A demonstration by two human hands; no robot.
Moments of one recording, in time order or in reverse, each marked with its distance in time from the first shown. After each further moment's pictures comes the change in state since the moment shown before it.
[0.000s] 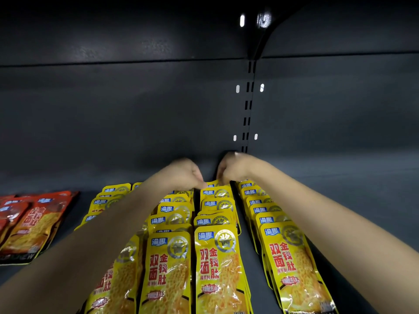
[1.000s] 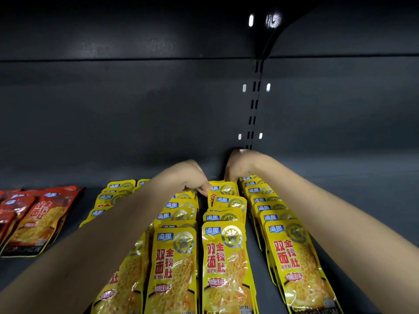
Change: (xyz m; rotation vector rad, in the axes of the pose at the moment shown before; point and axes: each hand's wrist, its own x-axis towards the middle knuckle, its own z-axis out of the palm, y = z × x) left_hand 0.006 0.003 0.009 -0.207 -0.094 -0.179; right_hand 0.008 -0.001 -0.005 -0.183 -0.085 0.067
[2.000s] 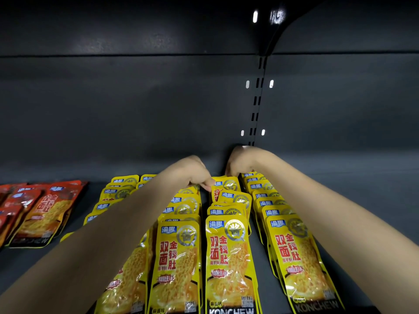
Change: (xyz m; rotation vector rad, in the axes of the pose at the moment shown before) left_hand -0.008 0.002 0.001 -0.001 0.037 -0.021; right_hand 0.012 0.004 0.004 0.032 -0.029 -0.027
